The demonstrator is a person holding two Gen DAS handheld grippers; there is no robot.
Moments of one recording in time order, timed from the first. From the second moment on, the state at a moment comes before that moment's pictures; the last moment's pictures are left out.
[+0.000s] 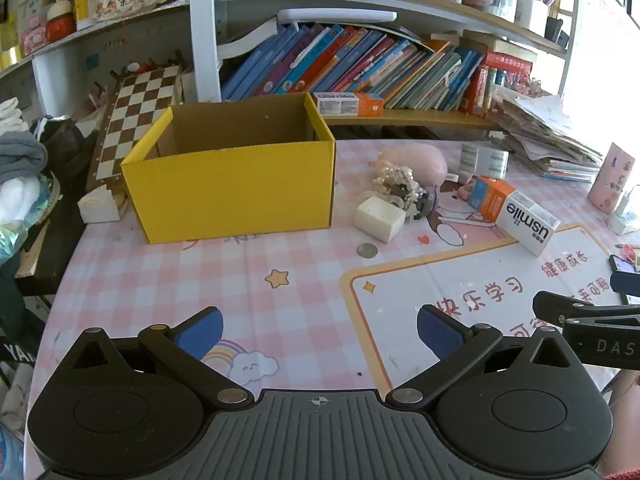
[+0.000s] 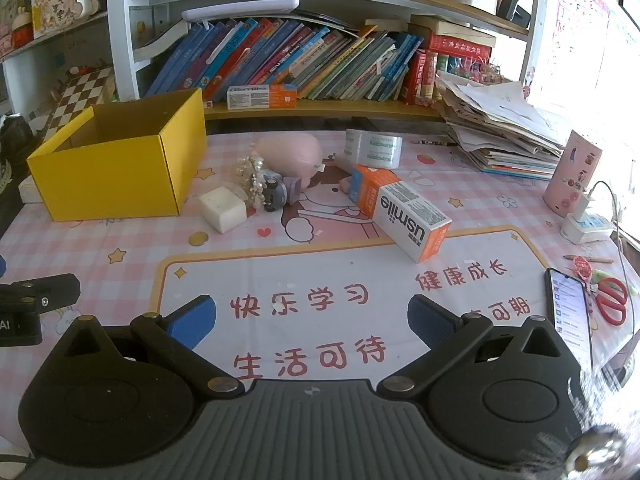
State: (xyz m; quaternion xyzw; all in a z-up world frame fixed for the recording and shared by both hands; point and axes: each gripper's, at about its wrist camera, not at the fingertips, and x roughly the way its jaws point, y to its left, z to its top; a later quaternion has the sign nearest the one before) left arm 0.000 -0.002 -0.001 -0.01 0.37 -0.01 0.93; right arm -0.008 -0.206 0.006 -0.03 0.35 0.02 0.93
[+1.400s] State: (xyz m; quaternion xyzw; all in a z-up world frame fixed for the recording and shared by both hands) left arm -0.003 -0.003 -0.001 -0.01 0.37 -0.01 0.93; right arm -0.011 -0.203 0.007 -0.03 0.36 0.02 0.93
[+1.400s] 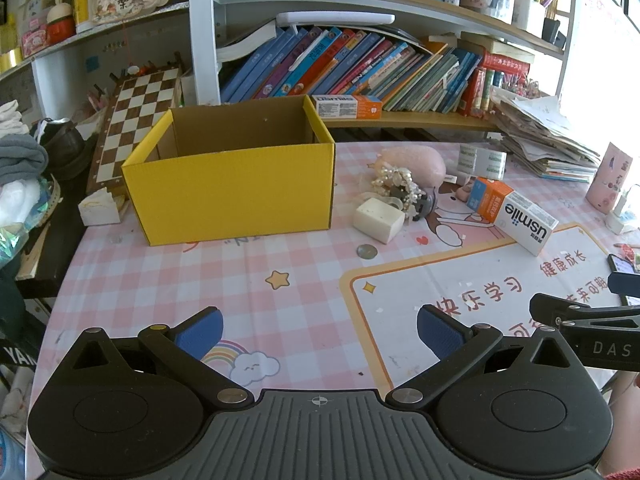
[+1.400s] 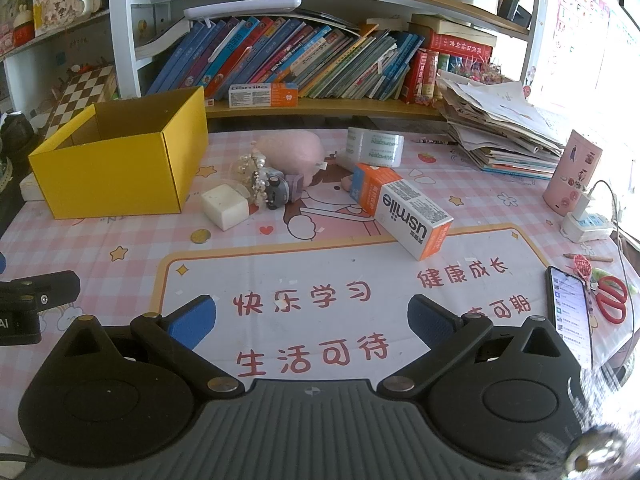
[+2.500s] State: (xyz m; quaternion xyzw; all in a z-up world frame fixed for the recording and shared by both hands) left arm 0.007 0.002 -0.002 -0.01 0.36 -0.02 0.93; right arm -0.002 -0.198 0.005 -0.03 0.36 0.02 0.93
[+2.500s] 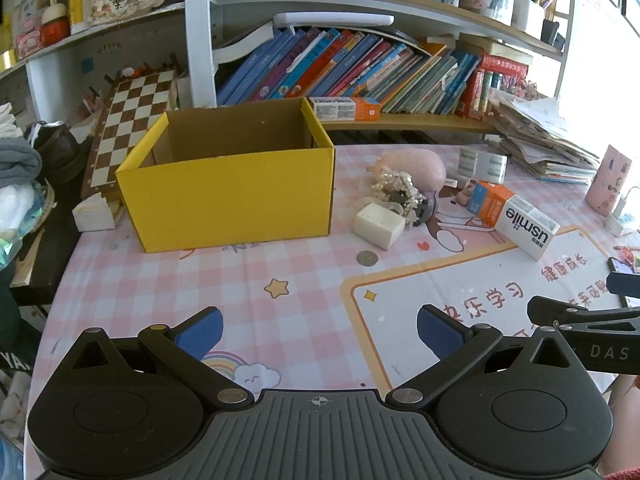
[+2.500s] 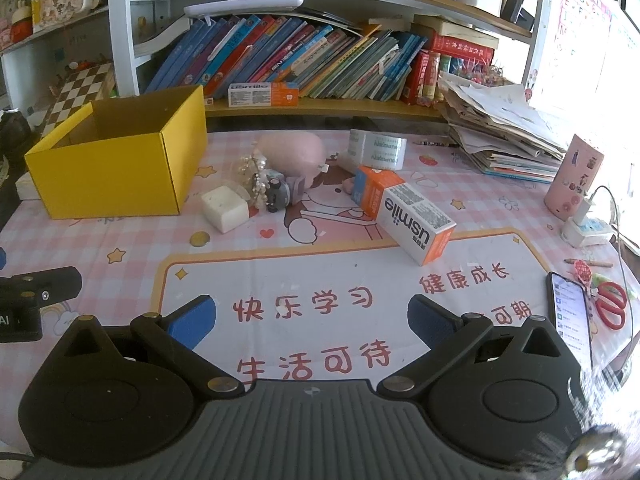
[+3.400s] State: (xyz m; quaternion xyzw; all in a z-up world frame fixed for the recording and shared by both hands) left arm 0.009 0.007 -0.006 -0.01 0.37 -0.03 0.93; right arm -0.002 -0.187 0.004 -0.04 0.35 0.03 0.93
